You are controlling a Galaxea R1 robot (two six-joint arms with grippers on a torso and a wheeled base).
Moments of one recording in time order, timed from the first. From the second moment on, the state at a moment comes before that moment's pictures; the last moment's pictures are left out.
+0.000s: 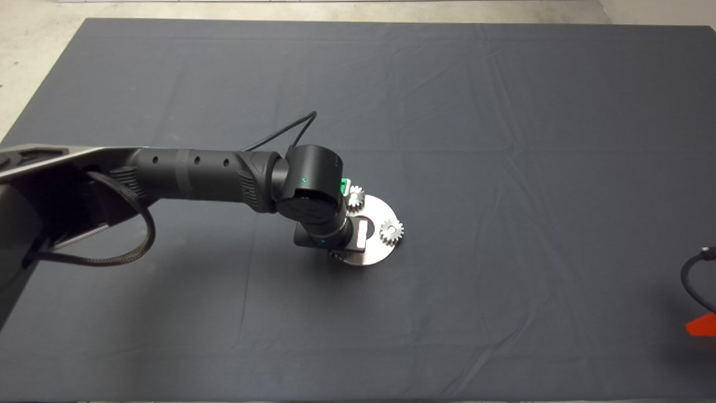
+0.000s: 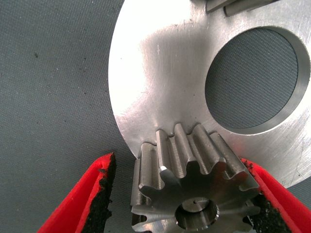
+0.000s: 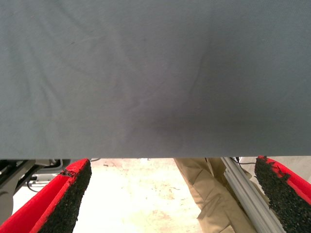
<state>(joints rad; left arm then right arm) -0.24 2.74 -1.05 0.58 1.52 -1.56 0.34 1.52 -0.52 -0.29 -1.53 1.00</state>
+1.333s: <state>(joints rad) -0.24 2.74 -1.06 0.57 1.51 -1.49 0.34 1.53 -0.51 -0.29 -1.53 1.01</state>
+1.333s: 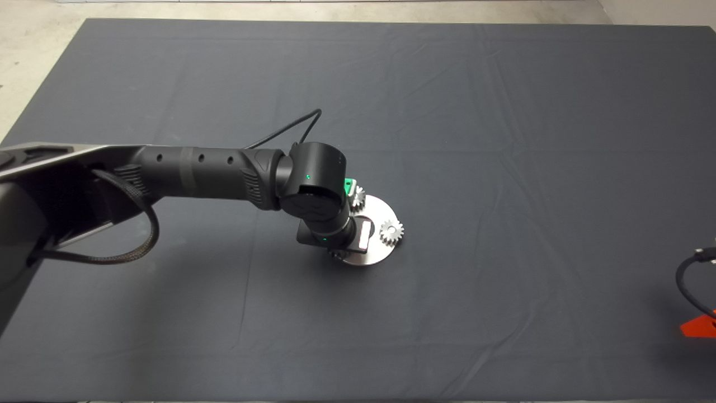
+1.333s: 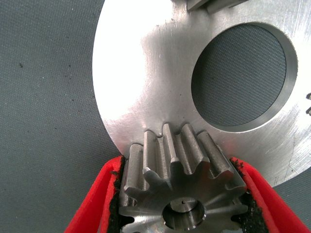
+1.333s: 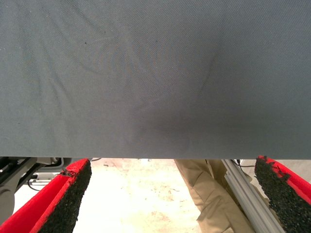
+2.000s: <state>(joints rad) -0.27 2.72 -1.08 0.50 1.49 -1.41 0.34 1.54 -0.51 -0.29 -1.53 1.01</state>
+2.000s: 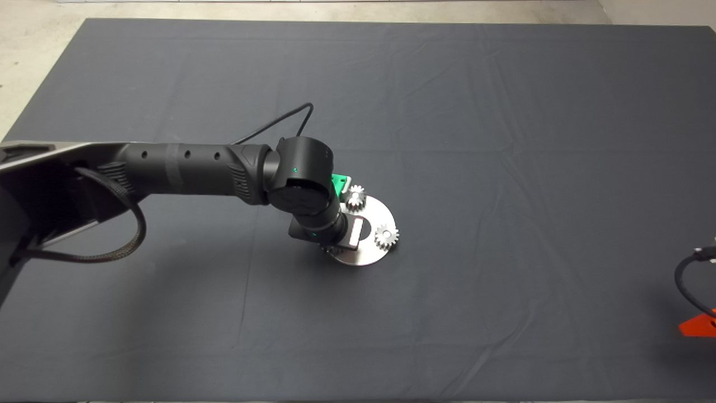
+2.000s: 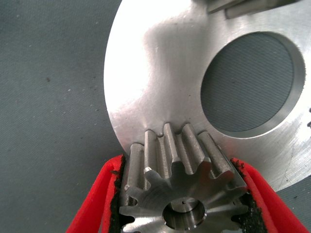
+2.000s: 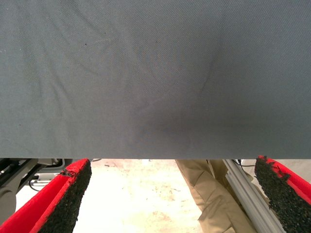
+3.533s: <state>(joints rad) -0.50 2.46 -0.87 0.51 1.52 -1.51 0.30 1.67 -0.57 -0.29 -1.53 1.05</state>
